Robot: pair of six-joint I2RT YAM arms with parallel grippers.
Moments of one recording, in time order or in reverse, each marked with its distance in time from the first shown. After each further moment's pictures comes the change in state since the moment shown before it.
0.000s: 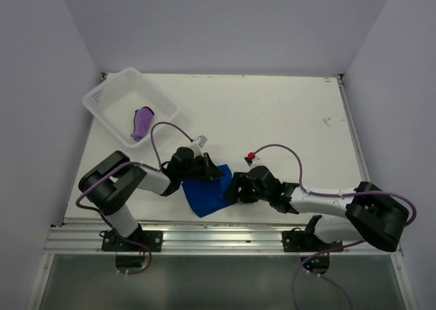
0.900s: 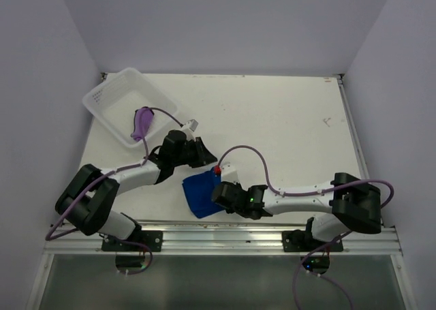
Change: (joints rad) left arm 0.095 -0.196 0.136 -0.406 -0.029 0.076; right arm 0.332 0.178 0.333 -0.454 0.439 -0.156
